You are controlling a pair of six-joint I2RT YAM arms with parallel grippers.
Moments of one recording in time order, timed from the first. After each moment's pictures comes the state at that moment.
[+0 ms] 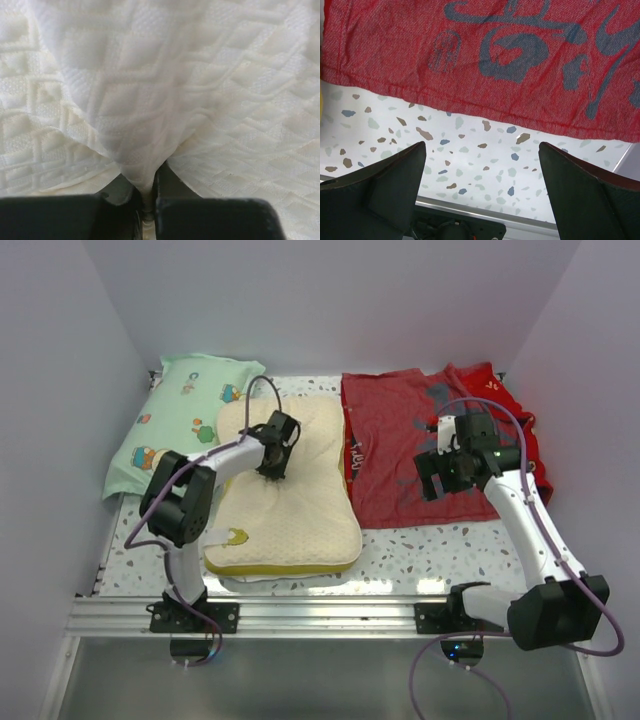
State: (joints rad) left arm -0.47 1.92 1.28 -0.51 -0.21 -0.16; right arm 0.14 1.21 1.14 -0.98 -0.02 -0.18
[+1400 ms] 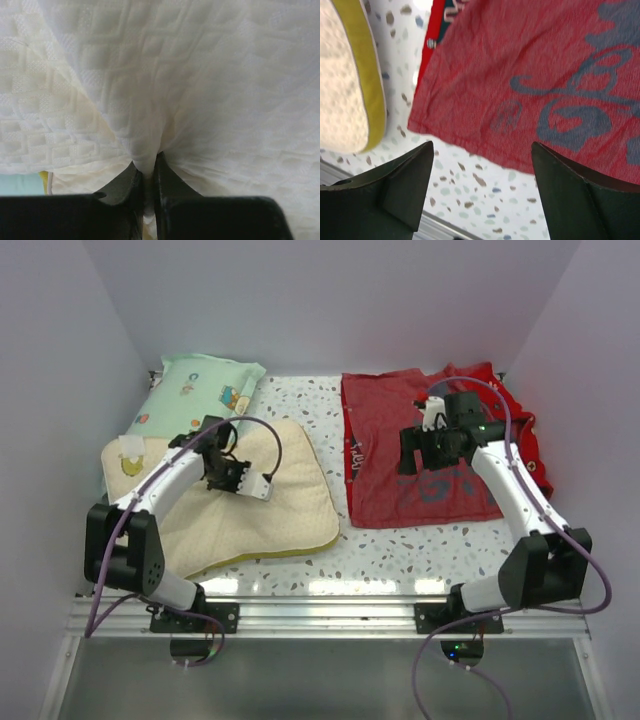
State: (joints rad) left arm -0.20 1.50 1.10 -0.90 0.23 1.63; right arm 0.14 1.40 1.25 -0.87 -0.28 -0.07
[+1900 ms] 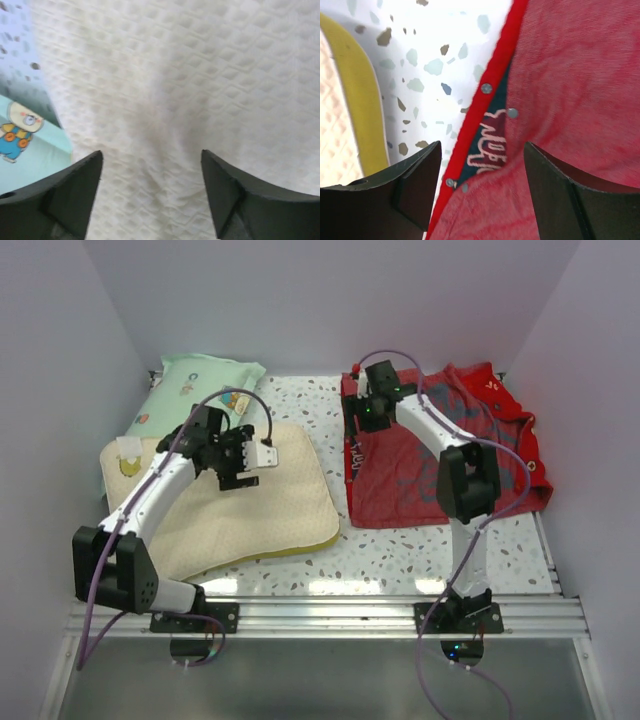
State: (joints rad) left arm -0.20 1.42 1.10 -0.74 0.36 1.32; right arm 0.34 2.08 1.81 -0.66 -0.16 0.10
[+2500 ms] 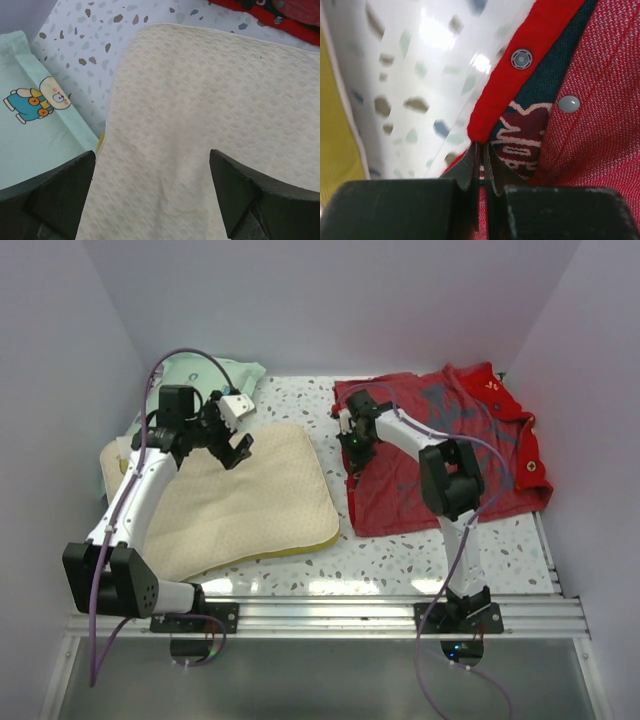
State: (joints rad) left arm -0.09 1.36 1.23 -0.62 0.55 0.71; right arm 0.45 2.24 1.78 -0.77 -0.17 0.03
